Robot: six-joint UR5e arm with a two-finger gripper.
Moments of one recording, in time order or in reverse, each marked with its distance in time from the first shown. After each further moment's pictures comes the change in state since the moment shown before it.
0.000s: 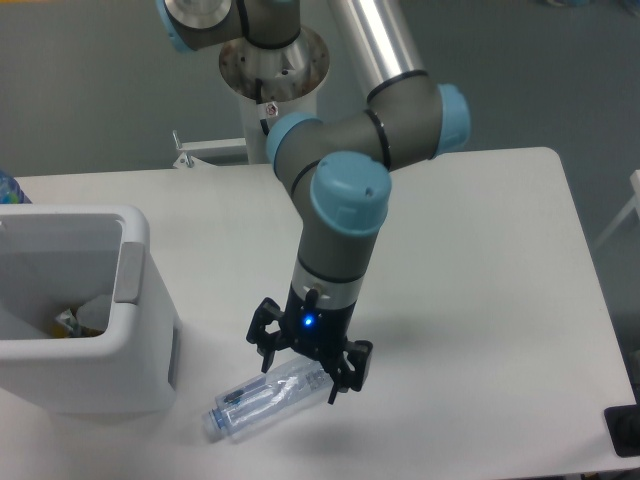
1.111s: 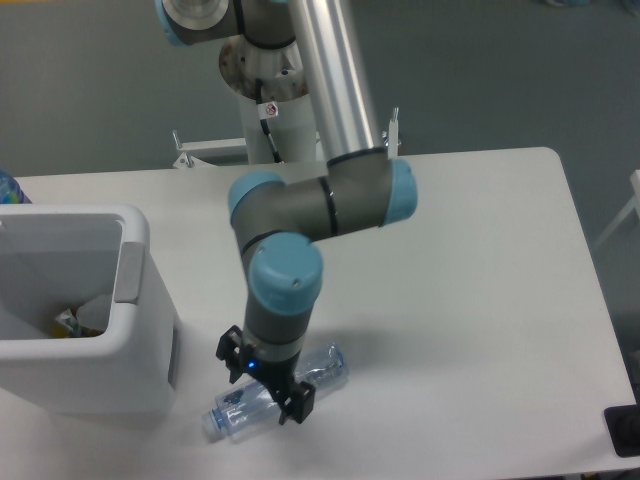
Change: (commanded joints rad) arm -0.150 -0.170 0.049 -0.017 0.132 0.153
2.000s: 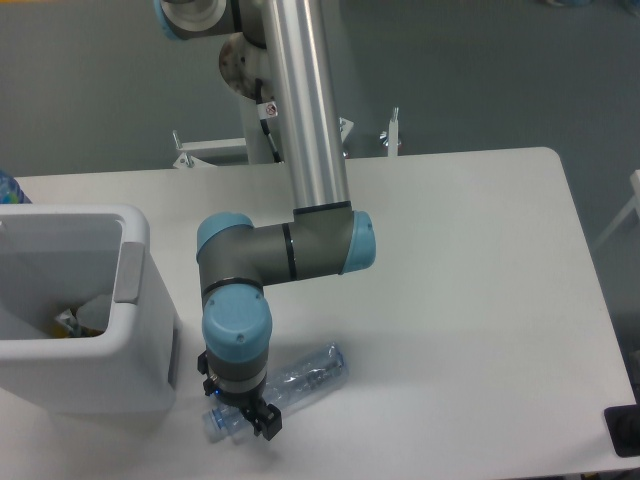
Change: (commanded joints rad) arm -0.035 -0.075 0.032 -0.006 0.135 0.000
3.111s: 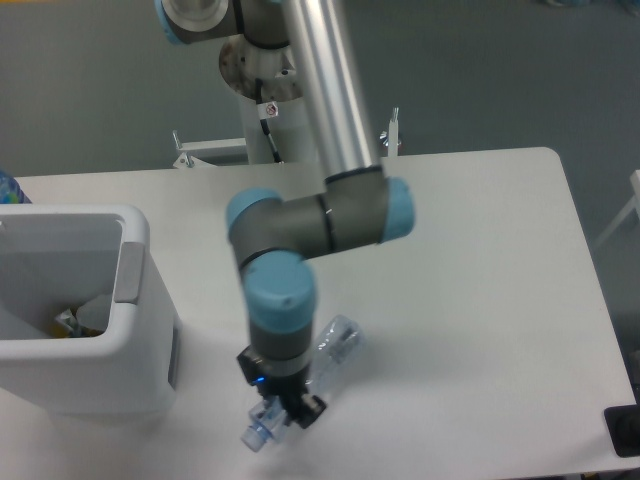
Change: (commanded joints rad) arm 0.189 0.138 0.040 -0.002 -0.207 0.020
